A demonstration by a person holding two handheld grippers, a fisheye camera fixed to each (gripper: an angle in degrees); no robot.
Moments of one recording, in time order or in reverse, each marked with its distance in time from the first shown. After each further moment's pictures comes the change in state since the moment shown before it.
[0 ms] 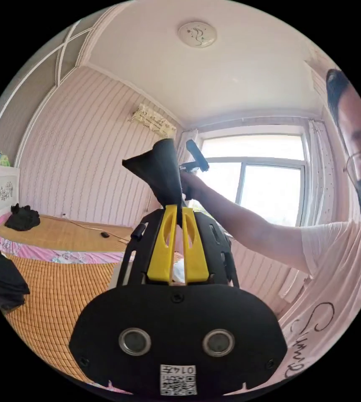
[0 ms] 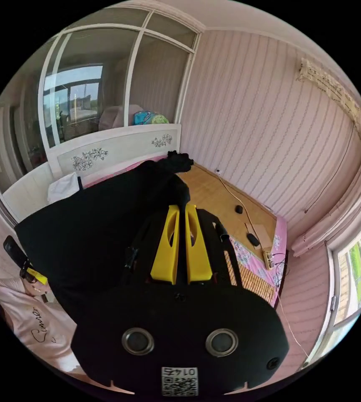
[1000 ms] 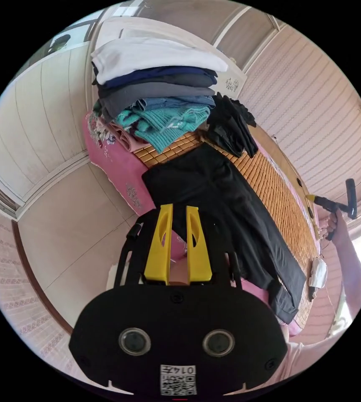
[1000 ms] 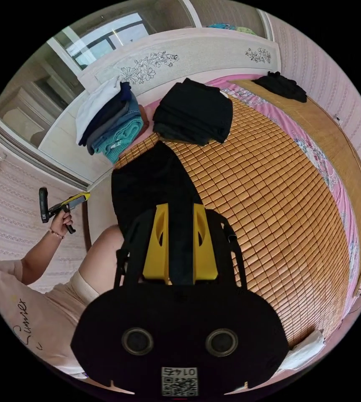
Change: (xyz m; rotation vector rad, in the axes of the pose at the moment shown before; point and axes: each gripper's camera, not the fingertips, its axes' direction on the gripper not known) left arm -0.252 0.232 -0.226 -0.449 -1.118 -0.851; right arm -0.231 0.042 0.454 -0.435 -0.541 -0.155
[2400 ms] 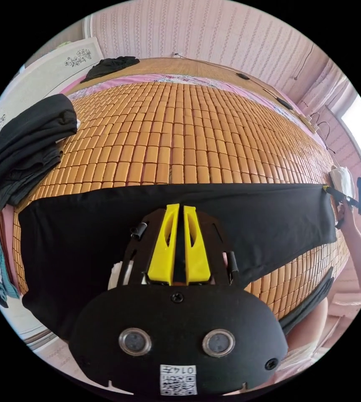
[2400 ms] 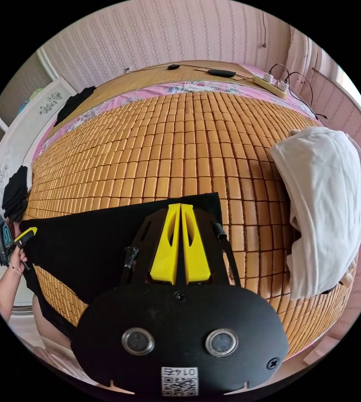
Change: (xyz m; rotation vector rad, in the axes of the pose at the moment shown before) left arm 0.492 -0.015 0.274 -0.292 0.016 0.712; right arm 0.301 0.479 0.107 0.197 0.363 0.935
